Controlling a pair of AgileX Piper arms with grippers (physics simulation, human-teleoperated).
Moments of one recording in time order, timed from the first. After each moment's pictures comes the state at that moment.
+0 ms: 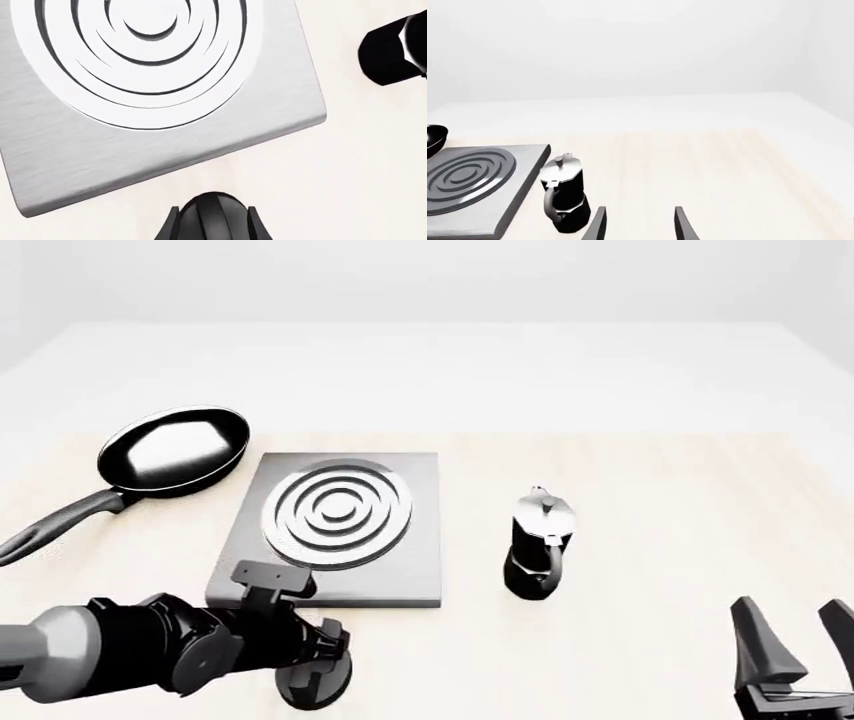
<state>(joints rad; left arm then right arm) -0.54 1.52 -0.50 0.03 -0.30 -0.02 0.08 0.00 -0.05 0.03</state>
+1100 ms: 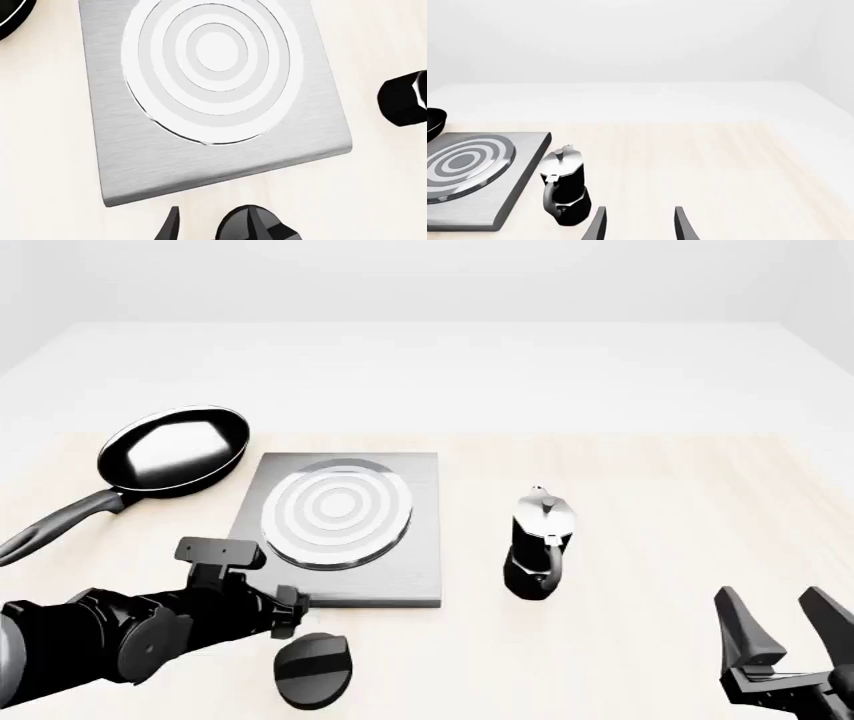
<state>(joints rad) -0.36 1.40 -0.47 0.00 -0.19 0.01 0.25 -0.02 -0.13 0.01</state>
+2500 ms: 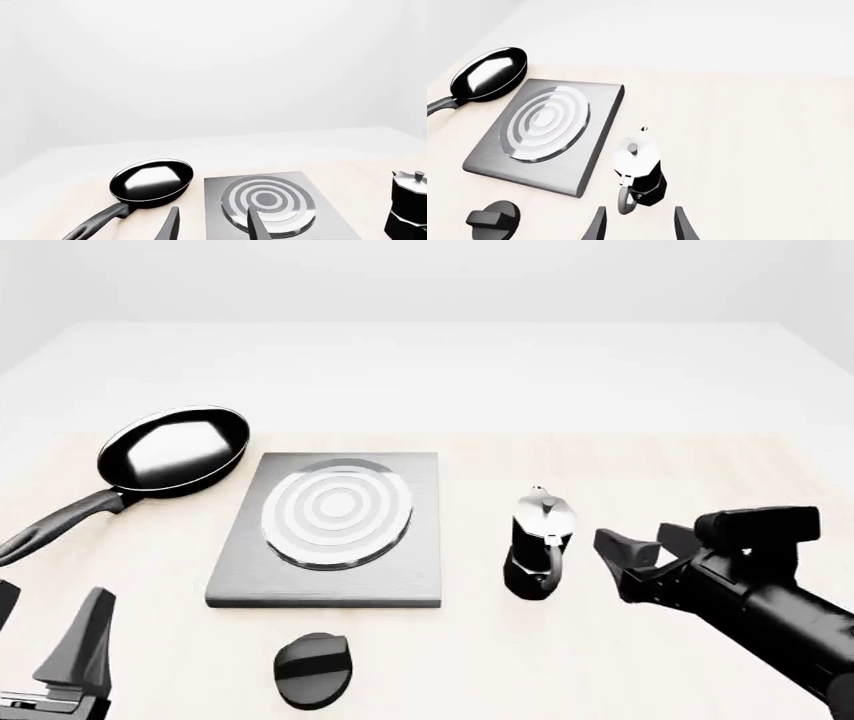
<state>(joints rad) -0.08 0.02 -0.01 -0.16 0.05 0.34 0.85 -0.43 0.04 0.19</state>
